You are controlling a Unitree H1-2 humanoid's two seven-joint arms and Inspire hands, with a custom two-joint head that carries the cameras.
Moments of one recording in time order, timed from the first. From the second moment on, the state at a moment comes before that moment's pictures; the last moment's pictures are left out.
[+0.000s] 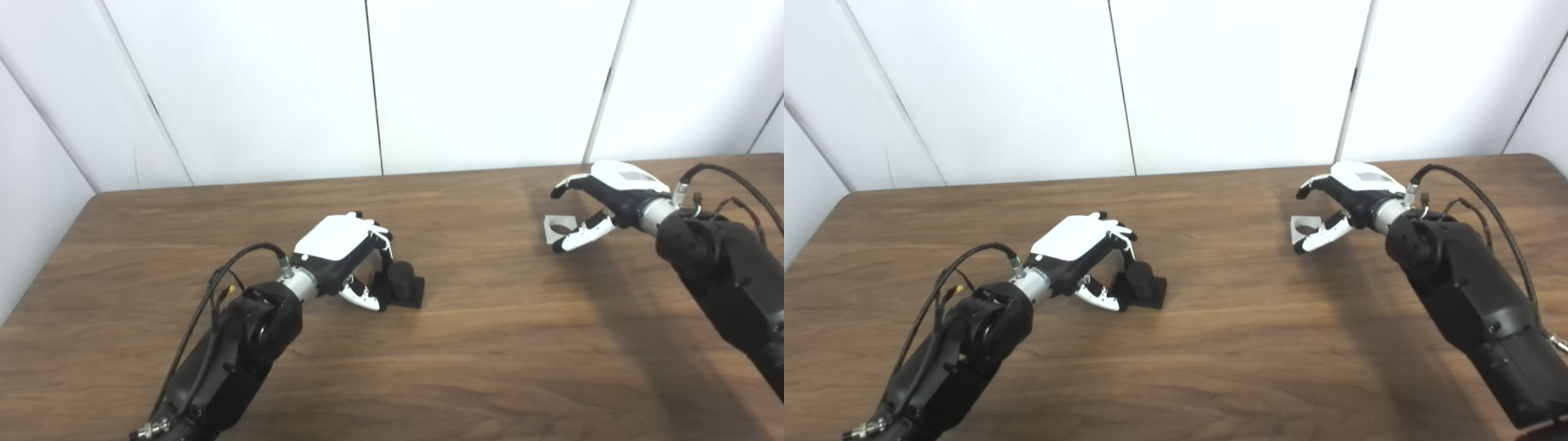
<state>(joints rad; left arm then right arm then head) -0.48 0.35 -0.43 0.07 0.83 0.06 -0.33 -0.65 -0.57 0.33 0.26 -0.73 0.19 0.42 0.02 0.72</state>
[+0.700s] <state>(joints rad) -0.47 0.36 -0.43 0.07 0.83 0.06 -0.33 -0.65 -0.57 0.35 0.36 -0.75 0.18 0.39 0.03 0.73</state>
